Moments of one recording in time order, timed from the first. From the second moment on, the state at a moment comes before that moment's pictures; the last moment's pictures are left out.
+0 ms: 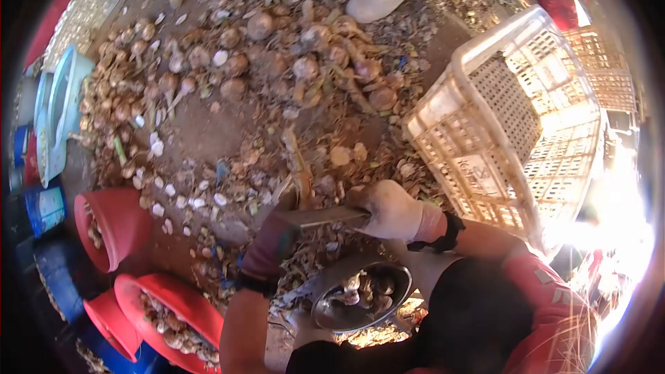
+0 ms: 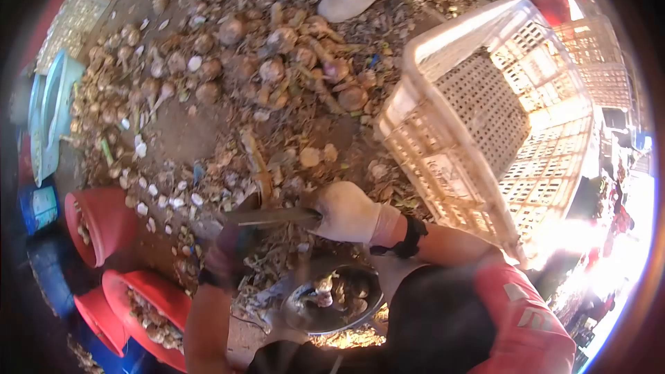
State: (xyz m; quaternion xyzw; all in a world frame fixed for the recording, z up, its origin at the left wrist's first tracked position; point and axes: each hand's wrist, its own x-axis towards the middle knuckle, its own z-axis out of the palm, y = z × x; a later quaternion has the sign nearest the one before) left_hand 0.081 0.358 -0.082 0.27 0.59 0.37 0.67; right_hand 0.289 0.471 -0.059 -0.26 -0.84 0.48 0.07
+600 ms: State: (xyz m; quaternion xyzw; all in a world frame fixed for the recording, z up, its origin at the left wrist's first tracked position) left_hand 0.068 0.241 -0.042 0.02 0.56 0.57 0.60; right_hand 0.198 0.425 -0.047 -0.28 -0.76 0.57 -0.10
